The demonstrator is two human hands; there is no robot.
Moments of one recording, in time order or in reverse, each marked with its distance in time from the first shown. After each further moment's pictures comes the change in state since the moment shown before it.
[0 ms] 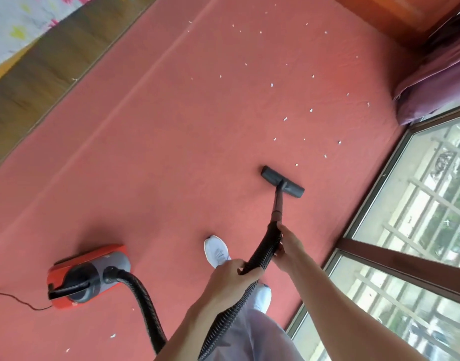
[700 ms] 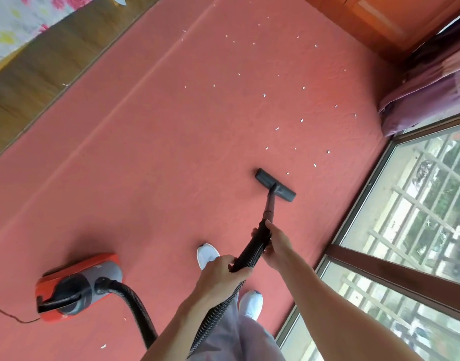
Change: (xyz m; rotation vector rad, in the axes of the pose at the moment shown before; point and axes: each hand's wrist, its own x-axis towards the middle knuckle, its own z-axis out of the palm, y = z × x) left_hand 0.007 0.028 -0.034 0.036 0.054 -0.001; right_hand -0.015 -0.027 0.033 0.016 -0.093 -0.046
